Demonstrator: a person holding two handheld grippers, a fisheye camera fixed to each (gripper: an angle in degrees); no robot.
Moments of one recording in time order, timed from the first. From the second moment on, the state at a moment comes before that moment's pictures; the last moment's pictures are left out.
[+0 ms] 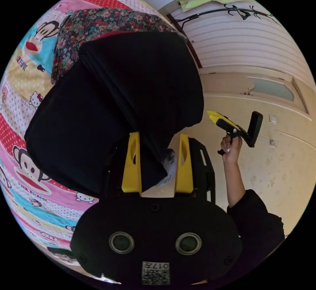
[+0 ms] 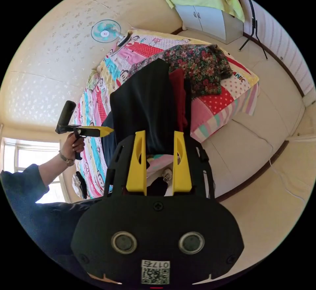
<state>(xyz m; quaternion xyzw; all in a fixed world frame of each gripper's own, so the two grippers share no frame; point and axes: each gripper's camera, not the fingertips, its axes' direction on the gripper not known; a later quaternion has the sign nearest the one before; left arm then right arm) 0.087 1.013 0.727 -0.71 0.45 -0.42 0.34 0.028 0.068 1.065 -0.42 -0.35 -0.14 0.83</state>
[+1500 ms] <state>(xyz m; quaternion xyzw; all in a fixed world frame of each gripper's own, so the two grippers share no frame) -0.541 0.823 0.288 -0.48 0.28 -0.70 0.46 -0.296 0.236 0.533 -0.58 -0.65 -0.15 0.47</state>
